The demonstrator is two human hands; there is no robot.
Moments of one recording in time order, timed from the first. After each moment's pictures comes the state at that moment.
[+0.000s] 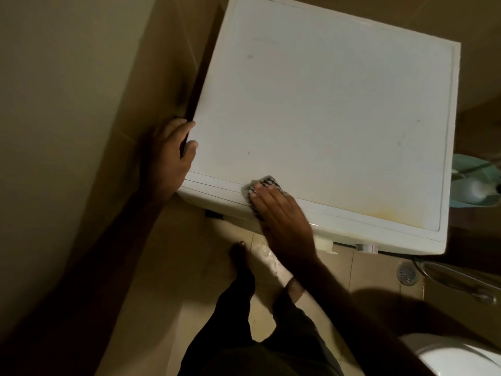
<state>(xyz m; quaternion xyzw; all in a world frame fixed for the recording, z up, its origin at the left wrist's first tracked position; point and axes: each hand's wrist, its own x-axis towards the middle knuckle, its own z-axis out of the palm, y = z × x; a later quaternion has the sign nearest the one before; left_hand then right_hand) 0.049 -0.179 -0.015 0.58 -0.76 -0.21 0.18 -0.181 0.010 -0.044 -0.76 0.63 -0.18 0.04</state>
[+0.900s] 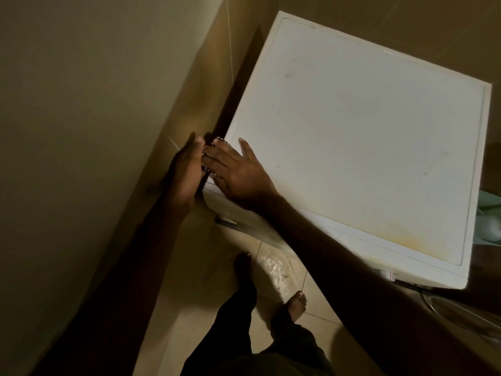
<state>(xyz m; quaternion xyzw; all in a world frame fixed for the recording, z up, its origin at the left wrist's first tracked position) 0.059 -0.161 0.012 0.64 -0.35 -0.59 0.35 -0.089 -0.156 -0.049 -0.88 0.46 -0.10 0.06</state>
